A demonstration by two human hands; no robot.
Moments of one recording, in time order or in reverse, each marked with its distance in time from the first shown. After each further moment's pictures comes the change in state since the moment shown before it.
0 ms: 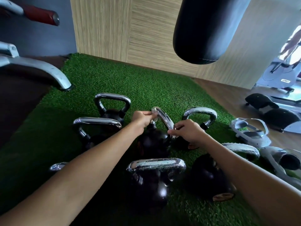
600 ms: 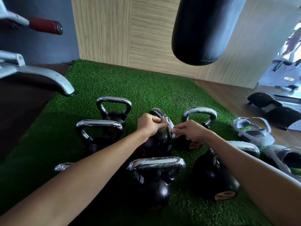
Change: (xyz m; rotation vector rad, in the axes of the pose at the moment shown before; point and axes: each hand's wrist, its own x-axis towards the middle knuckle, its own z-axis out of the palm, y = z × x) left_hand -0.054 0.007 0.008 0.382 -0.031 0.264; right_hand 0.001 0.016 -0.008 0.227 -0.181 -0.066
